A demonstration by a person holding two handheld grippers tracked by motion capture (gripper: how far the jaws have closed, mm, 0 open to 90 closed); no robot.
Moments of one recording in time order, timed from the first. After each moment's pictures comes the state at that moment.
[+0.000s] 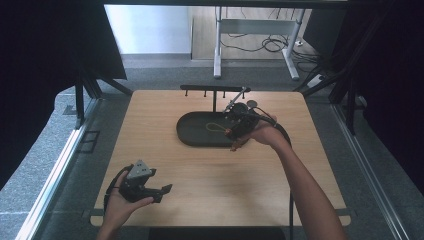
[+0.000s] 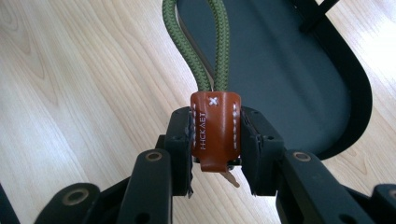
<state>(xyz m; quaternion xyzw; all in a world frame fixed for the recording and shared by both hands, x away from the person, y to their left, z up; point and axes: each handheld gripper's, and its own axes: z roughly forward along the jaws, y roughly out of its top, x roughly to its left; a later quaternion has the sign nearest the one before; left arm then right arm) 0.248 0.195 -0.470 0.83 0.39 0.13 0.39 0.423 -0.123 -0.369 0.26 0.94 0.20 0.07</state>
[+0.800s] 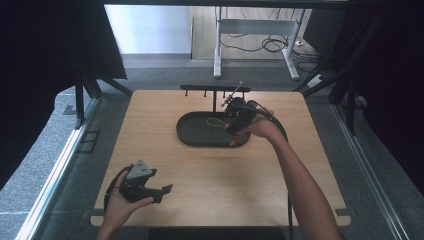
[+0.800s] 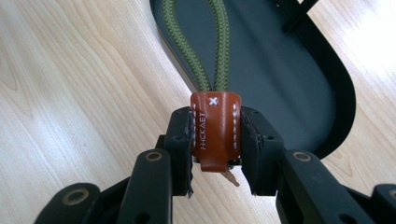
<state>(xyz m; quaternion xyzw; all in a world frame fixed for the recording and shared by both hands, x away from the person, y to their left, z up) 0.248 0.194 -0.469 0.83 0.39 0.12 0.39 0.447 -0.118 -0.372 0.28 0.94 0.19 0.08</state>
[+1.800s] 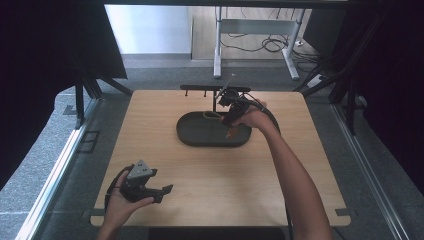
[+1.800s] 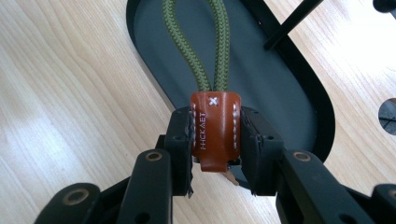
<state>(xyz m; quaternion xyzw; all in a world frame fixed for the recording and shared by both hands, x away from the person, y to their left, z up) 0.249 0.195 -0.471 0.83 0.38 0.12 0.39 0.479 -0.101 -0.374 0.28 0.94 0.18 0.09</state>
